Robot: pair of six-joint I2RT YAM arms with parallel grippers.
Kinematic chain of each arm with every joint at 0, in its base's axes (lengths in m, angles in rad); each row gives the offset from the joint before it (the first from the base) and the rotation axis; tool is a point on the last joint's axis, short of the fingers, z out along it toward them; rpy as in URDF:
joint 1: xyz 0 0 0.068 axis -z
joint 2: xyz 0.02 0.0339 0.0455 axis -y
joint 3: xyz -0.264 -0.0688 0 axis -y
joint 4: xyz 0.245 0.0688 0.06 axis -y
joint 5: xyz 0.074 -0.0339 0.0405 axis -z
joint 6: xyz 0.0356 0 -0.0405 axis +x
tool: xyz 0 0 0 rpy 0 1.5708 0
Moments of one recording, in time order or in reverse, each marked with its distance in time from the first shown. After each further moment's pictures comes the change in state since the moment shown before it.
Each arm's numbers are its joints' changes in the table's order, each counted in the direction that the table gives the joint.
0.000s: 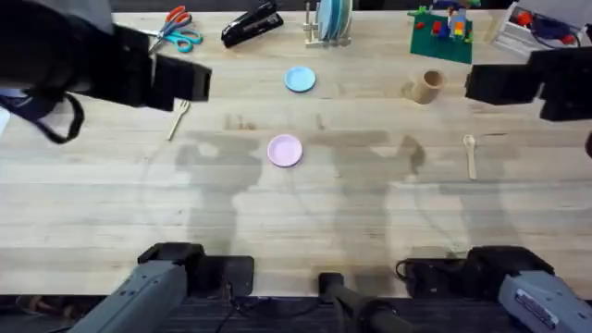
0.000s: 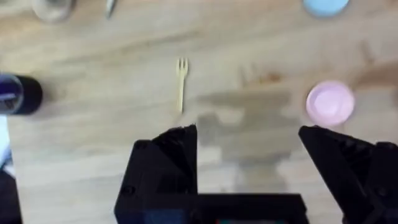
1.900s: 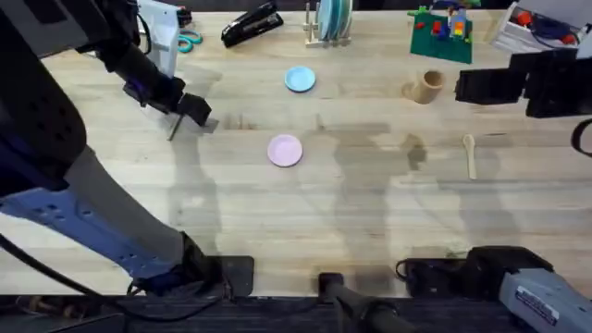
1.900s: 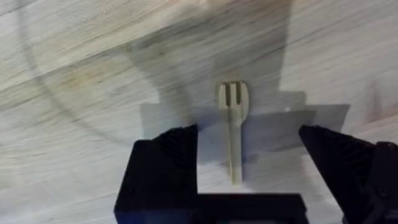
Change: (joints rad) left arm -0.308 -0.895 0.005 0.326 0.117 0.418; right arm 0.000 -0.070 0.000 -0.010 -0.003 -0.006
